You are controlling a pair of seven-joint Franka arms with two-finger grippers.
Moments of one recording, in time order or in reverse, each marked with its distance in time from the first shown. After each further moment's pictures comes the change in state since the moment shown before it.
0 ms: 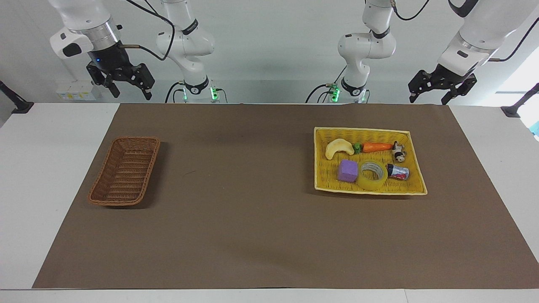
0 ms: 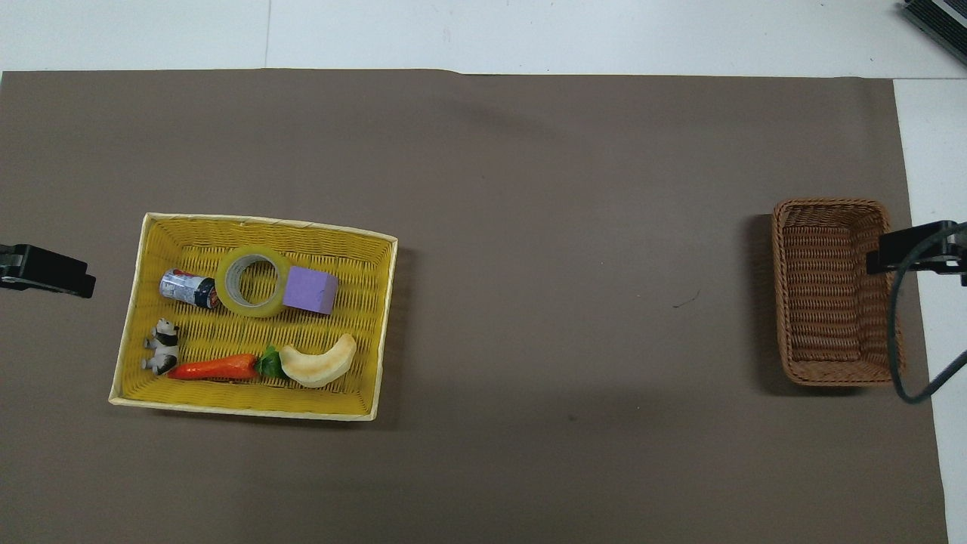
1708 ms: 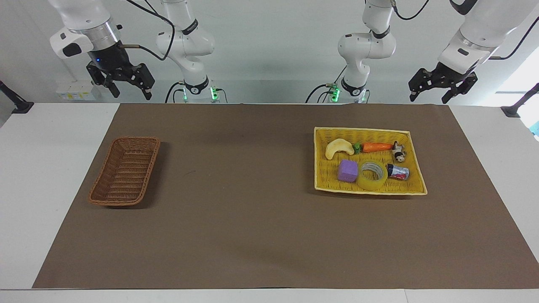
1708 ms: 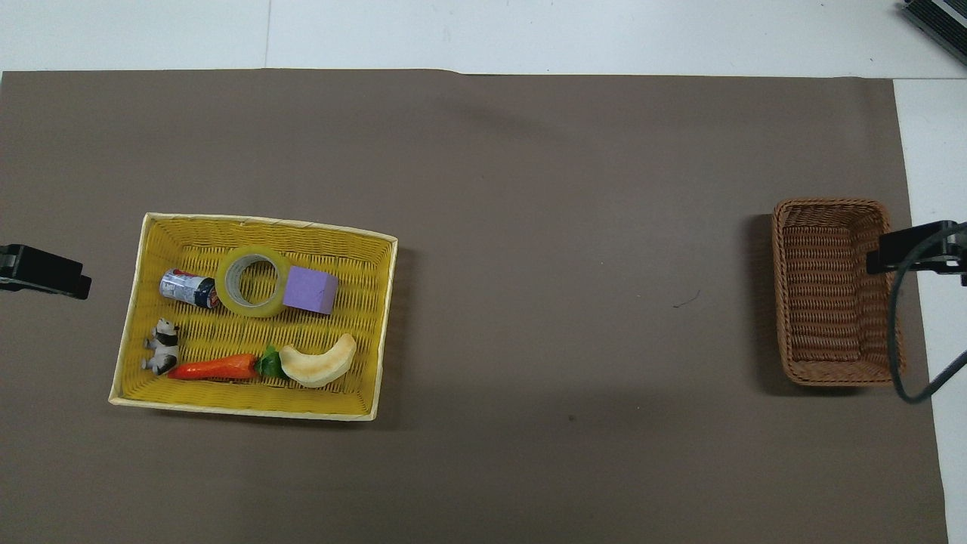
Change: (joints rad) left arm -0.003 0.009 0.000 0.042 0.000 -0.040 -0.001; right arm 0.000 0.000 0.000 0.000 0.000 0.000 0.000
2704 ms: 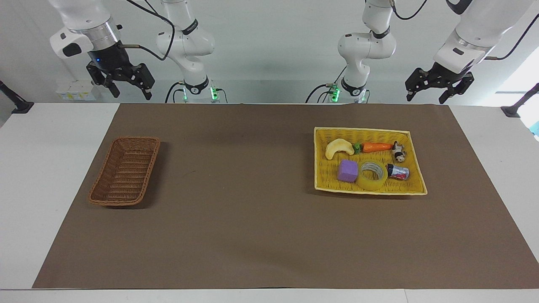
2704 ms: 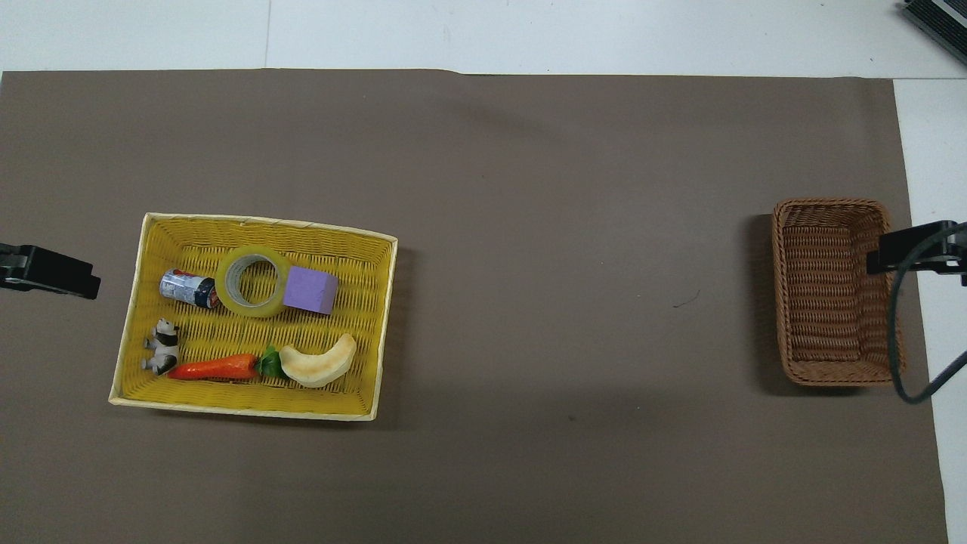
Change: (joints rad) left arm -0.013 0.000 0.002 0.000 0.000 0.003 0.000; right arm 0.000 0.000 0.000 0.000 0.000 0.000 0.000
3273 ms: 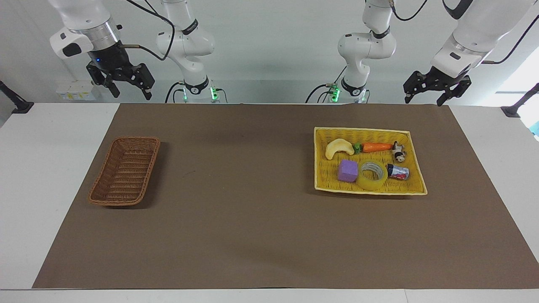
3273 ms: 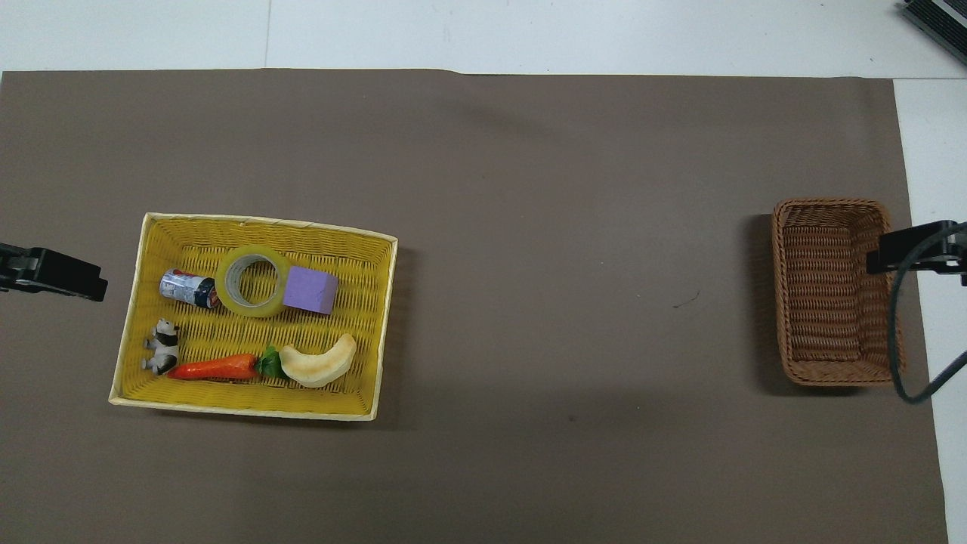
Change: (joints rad) left arm -0.009 0.000 -0.001 -0.009 0.000 0.001 0.004; right arm 0.000 0.000 0.000 0.000 0.000 0.000 0.000
